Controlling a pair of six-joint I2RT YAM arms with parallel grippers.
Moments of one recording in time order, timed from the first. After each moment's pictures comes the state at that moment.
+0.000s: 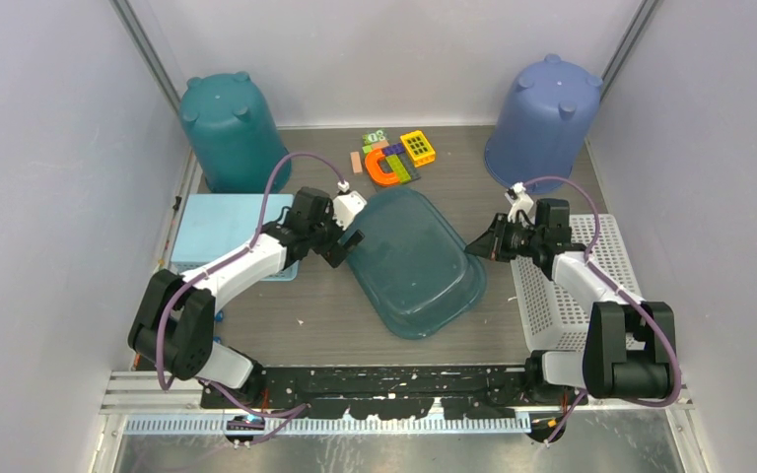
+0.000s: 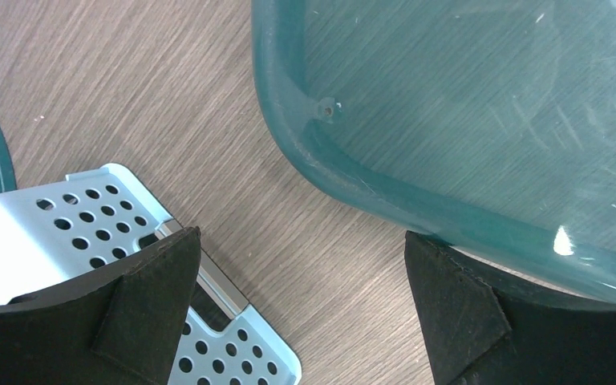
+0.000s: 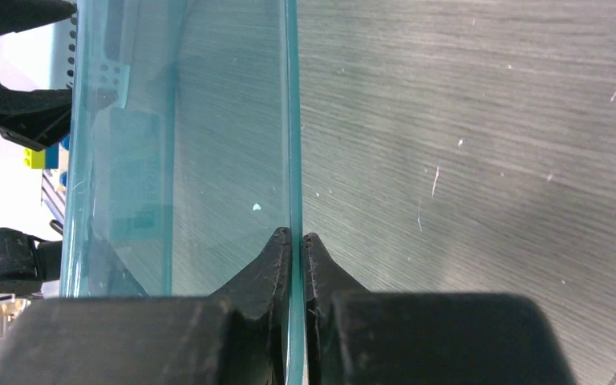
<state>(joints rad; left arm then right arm) -0.50 1.45 0.89 -0.22 0.04 0.37 -0.02 1.29 0.61 -0.08 -0.75 0.27</state>
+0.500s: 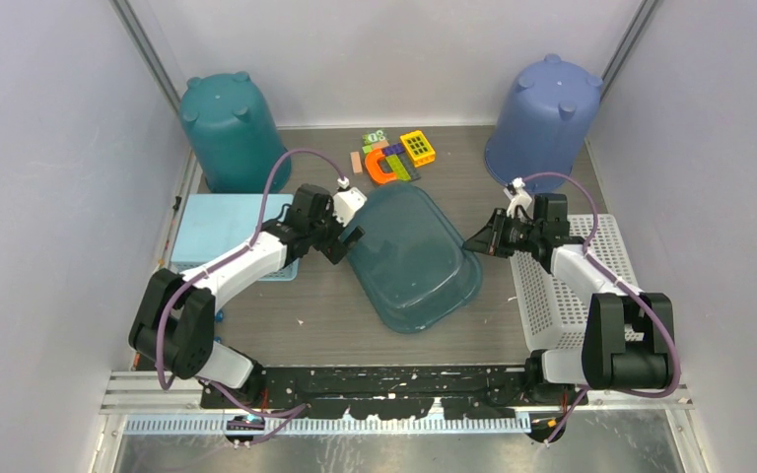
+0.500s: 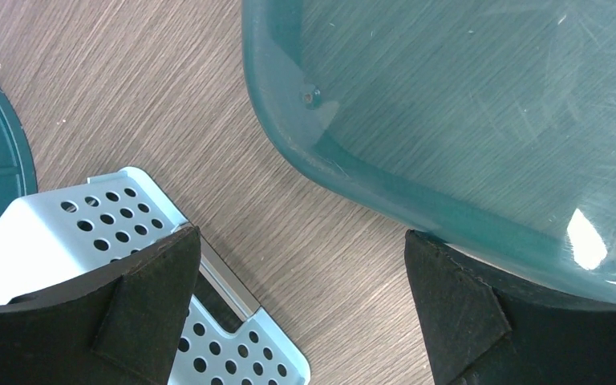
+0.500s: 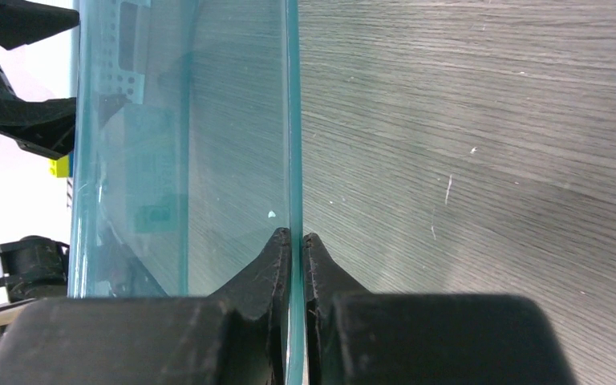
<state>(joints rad) -0.50 1.46 0.92 -0.22 0.01 0.36 -0.01 1.34 0.67 -0.11 -0.76 0.32</state>
